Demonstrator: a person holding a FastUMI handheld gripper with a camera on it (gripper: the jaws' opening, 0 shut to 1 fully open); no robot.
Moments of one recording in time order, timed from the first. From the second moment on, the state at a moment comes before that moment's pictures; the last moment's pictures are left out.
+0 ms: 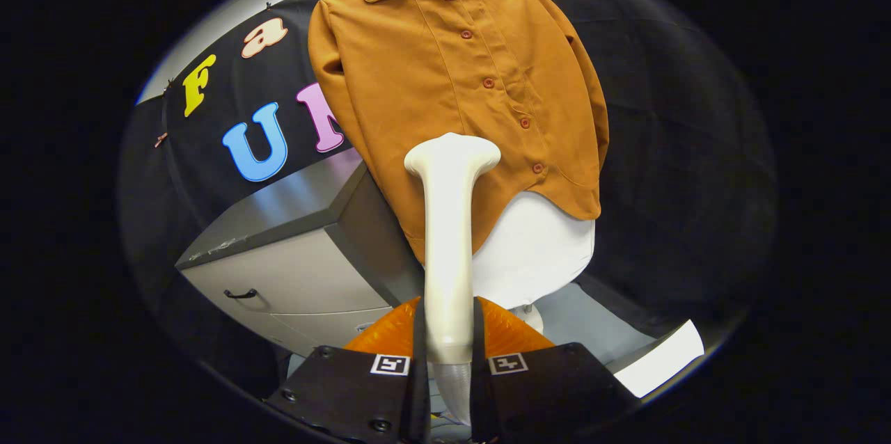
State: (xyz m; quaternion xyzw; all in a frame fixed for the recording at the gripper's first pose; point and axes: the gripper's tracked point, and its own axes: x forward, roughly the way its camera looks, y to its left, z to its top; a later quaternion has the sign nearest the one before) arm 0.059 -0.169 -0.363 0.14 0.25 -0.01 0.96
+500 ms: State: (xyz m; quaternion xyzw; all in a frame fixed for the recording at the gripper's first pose) arm 0.027 -0.190 -0.284 0.15 0.18 -0.02 0.97
